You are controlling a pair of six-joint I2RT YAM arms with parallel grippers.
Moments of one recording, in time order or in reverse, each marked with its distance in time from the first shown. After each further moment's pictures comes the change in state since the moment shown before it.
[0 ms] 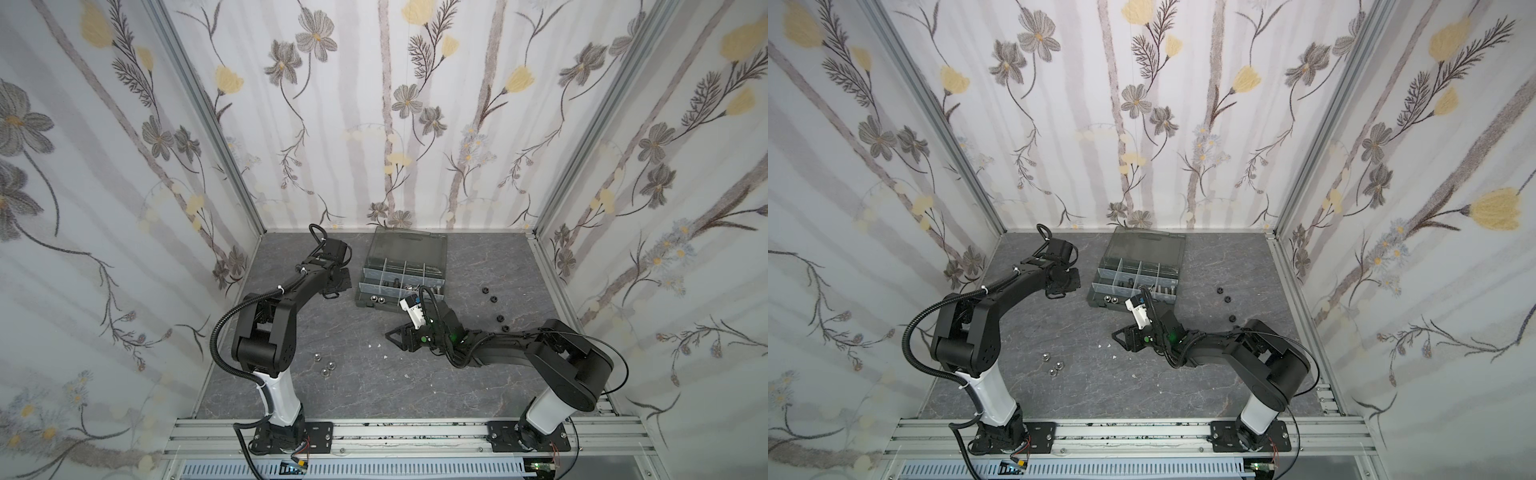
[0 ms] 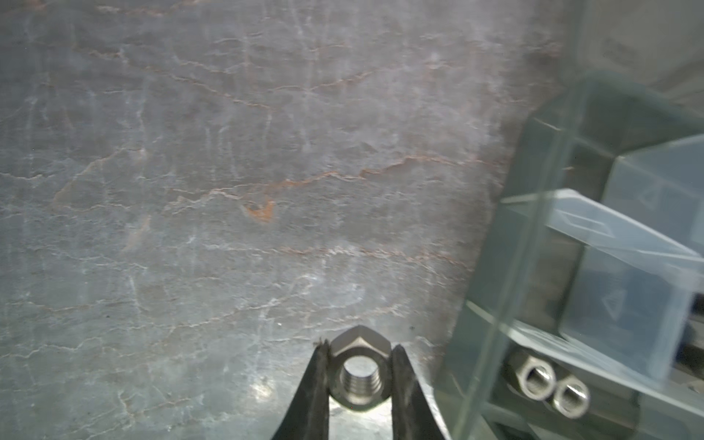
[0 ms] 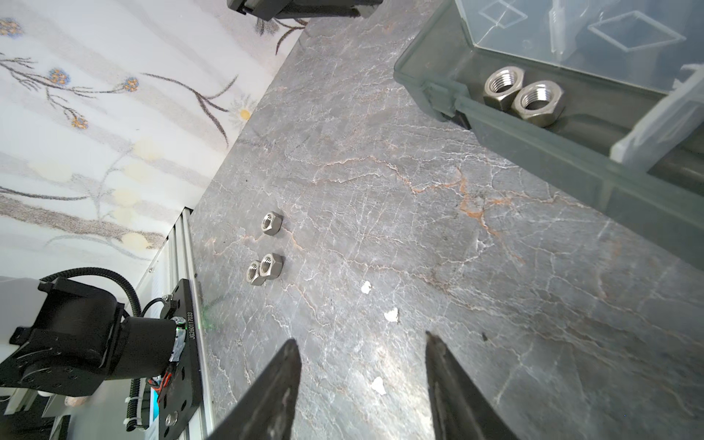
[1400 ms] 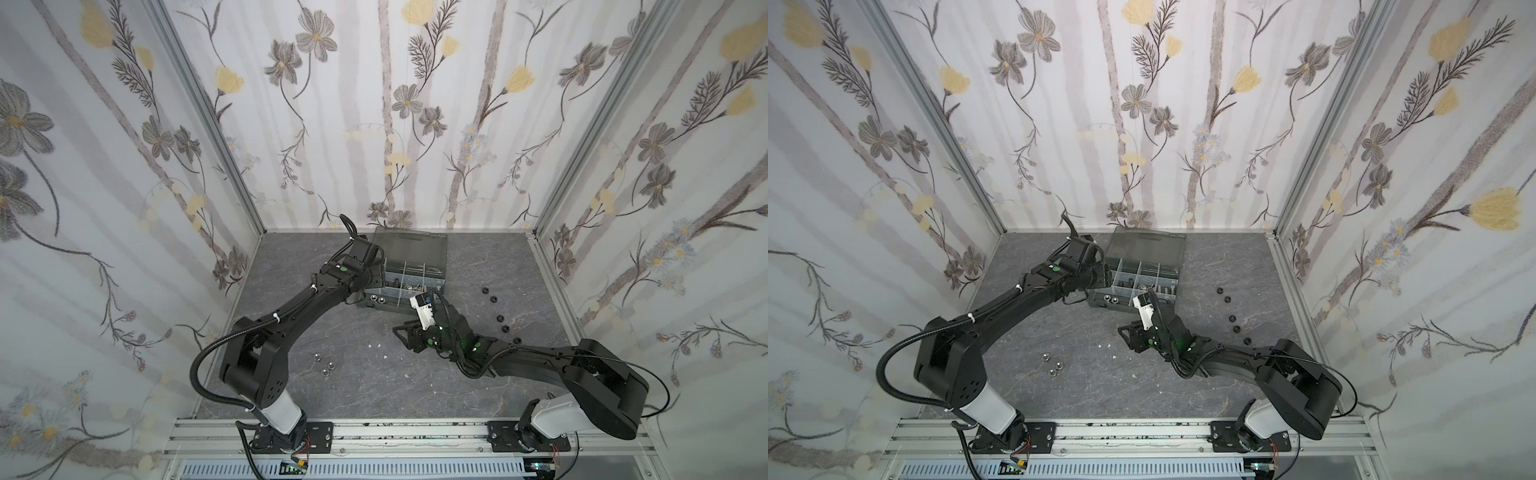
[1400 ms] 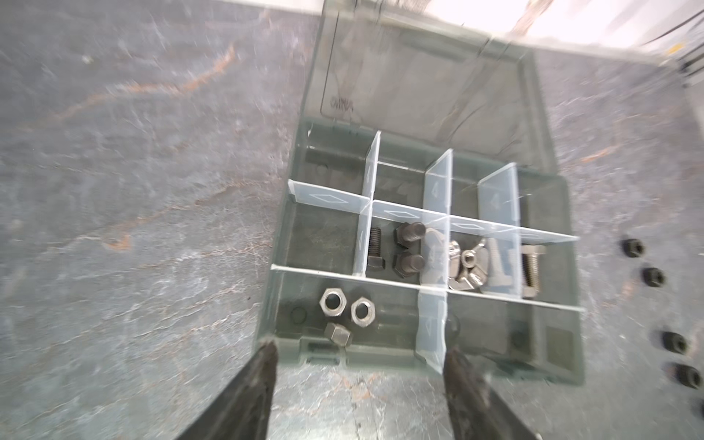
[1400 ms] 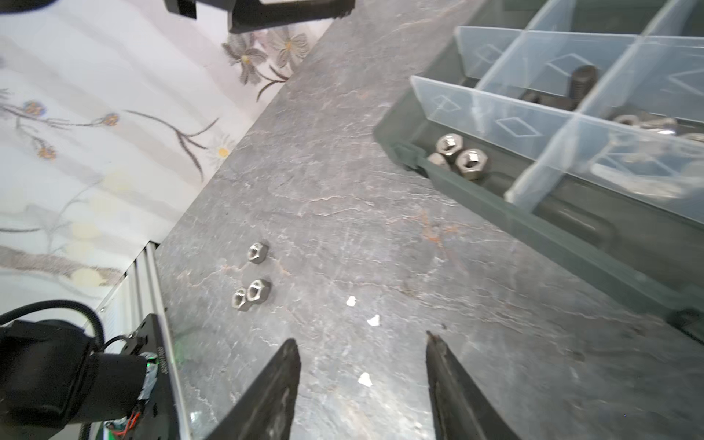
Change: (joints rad) left arm -0.243 -0.251 -0.058 0.084 -0.016 -0.039; right arm 0.104 -0.190 -0.026 -0.101 0.244 -0.034
